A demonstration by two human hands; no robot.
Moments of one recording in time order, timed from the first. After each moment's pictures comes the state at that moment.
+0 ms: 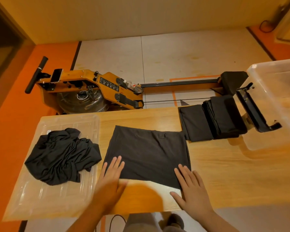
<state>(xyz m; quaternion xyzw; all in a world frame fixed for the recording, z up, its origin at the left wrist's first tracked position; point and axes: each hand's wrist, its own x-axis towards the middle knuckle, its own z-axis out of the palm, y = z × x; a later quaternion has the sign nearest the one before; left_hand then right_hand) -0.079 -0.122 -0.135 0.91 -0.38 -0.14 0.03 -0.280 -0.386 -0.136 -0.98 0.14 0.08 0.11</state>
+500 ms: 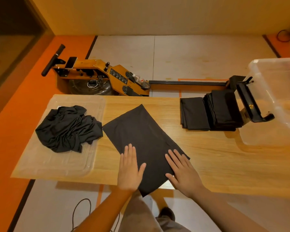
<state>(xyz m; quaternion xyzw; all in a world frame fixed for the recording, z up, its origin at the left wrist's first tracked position) -0.177 -0.193 -0.133 0.96 -0.22 -0.14 0.09 -0.279 -0.397 -0.130 -0.99 0.06 0.13 0.09</state>
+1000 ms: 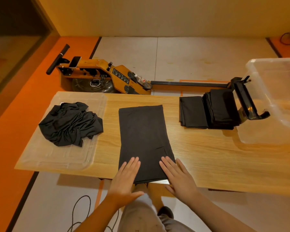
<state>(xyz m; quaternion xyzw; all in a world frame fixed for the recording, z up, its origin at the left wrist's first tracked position) -0.214 -0.151 -0.142 0.90 -0.41 -0.14 0.05 -0.307 -0.388 -0.142 -0.99 -0.06 0.07 0.06</state>
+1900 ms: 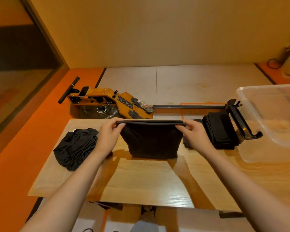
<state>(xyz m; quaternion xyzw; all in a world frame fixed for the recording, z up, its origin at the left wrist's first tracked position) -0.061 -0.180 0.058 0.84 -0.19 -0.03 0.51 -0.184 -0.439 0.053 -0.81 0.15 -0.12 0.55</state>
